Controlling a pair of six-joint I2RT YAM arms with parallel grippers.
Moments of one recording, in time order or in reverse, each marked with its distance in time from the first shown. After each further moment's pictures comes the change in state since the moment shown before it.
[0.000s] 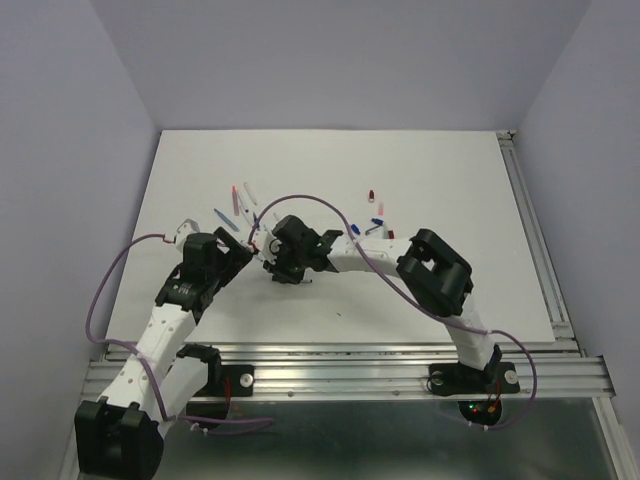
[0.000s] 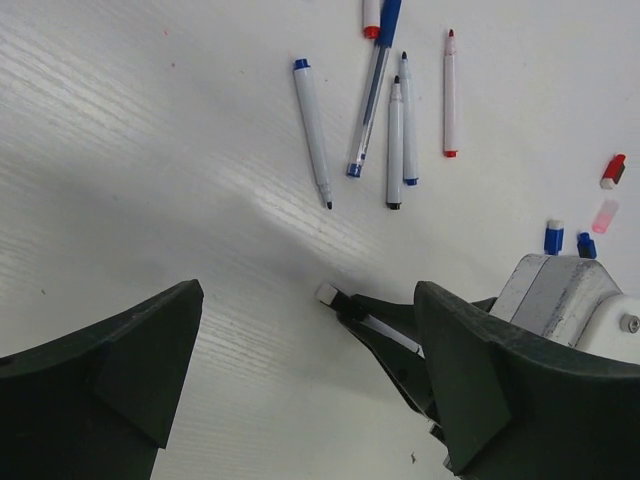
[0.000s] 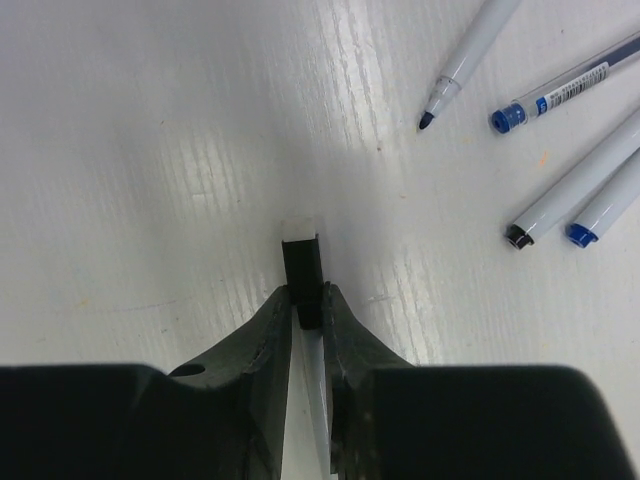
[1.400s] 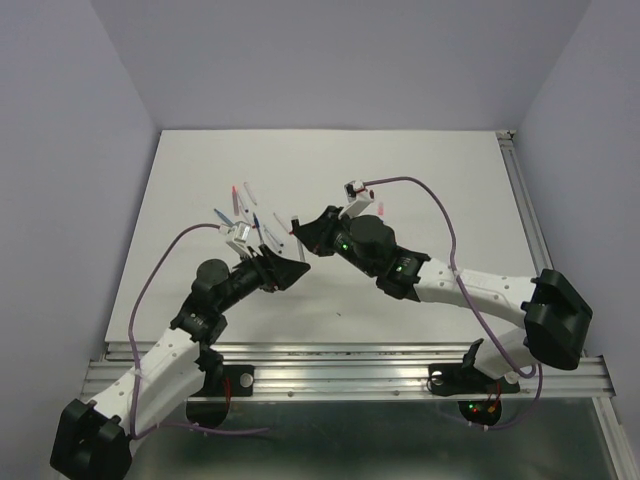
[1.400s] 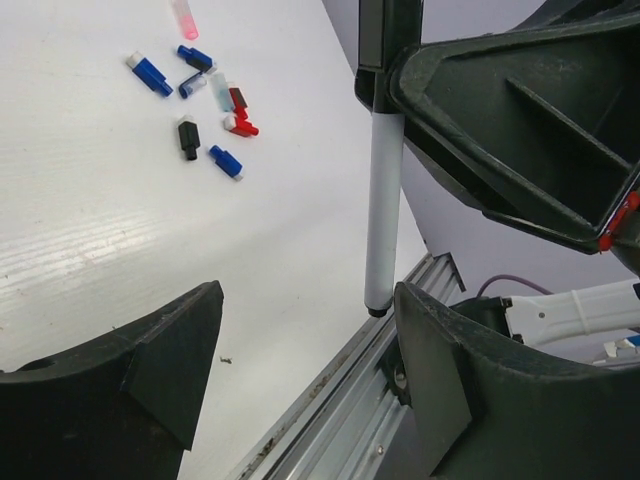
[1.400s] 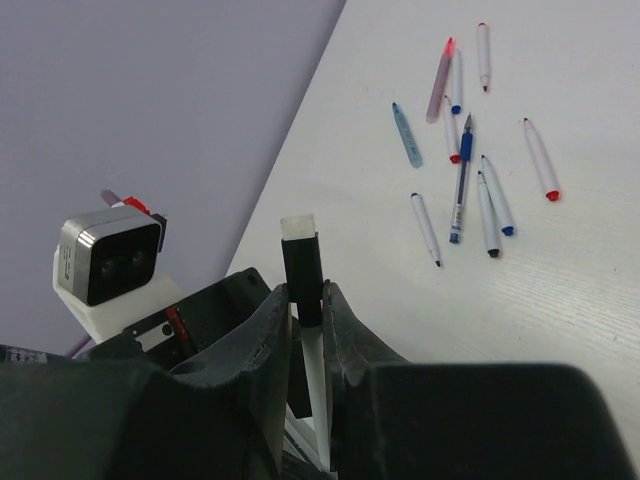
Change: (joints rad) left arm -0.302 -0.146 -0.266 0.738 0.498 0.014; right arm 0.012 -0.711 -0.577 0.606 0.520 1.112
